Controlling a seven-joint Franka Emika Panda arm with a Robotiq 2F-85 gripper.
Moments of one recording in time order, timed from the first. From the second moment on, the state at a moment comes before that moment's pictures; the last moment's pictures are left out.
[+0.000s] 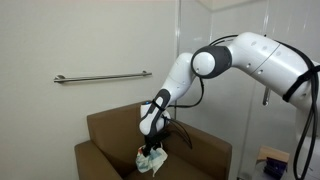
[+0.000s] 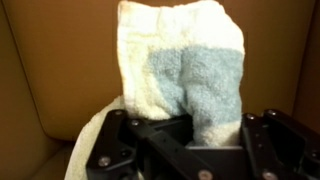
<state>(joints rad) 0.15 1.00 -0.08 -1.67 0.05 2.61 0.22</state>
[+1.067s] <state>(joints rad) 0.16 1.43 -0.14 -1.32 0.05 2.50 0.33</state>
